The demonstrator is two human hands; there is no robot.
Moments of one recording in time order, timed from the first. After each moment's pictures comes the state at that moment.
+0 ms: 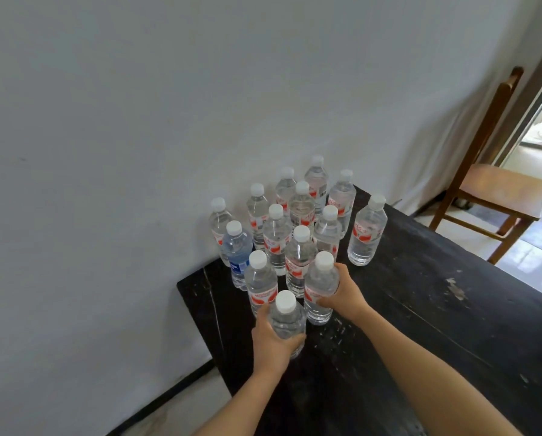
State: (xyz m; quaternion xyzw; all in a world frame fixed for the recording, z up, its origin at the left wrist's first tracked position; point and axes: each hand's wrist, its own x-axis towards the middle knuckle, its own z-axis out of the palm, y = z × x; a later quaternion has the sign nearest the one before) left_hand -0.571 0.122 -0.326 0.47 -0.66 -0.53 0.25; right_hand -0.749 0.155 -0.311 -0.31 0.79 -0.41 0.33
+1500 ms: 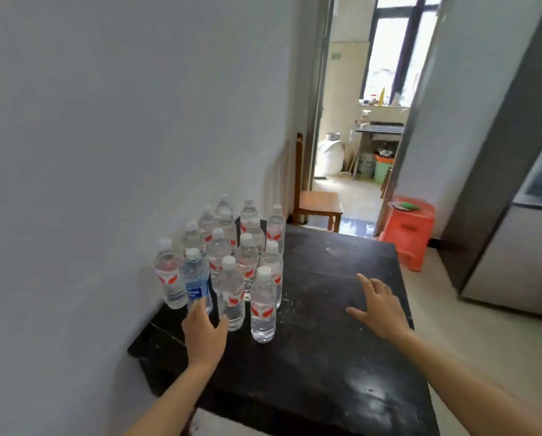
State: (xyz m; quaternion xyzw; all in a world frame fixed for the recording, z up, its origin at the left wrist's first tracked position) left_hand -0.443 0.030 -0.282 0.28 -0.85 -0.39 0.24; right_hand -0.556 0.328 -0.245 -0.12 0.98 -0.14 -0.05
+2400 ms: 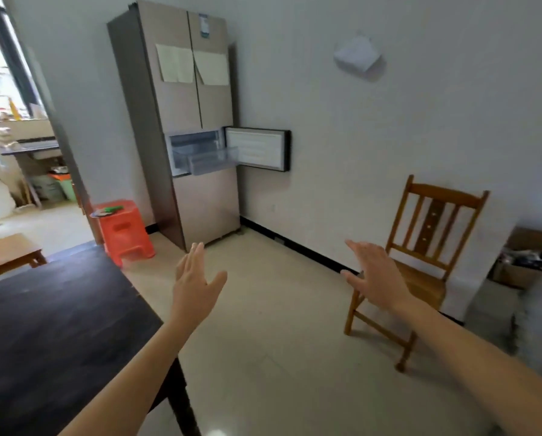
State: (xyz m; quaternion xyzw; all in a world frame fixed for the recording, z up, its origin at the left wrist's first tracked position) left_hand -0.256 0.382 -0.142 -0.36 -0.83 -0.43 0.03; right_hand -0.032 0.609 -0.136 0.30 0.93 -0.06 -0.22
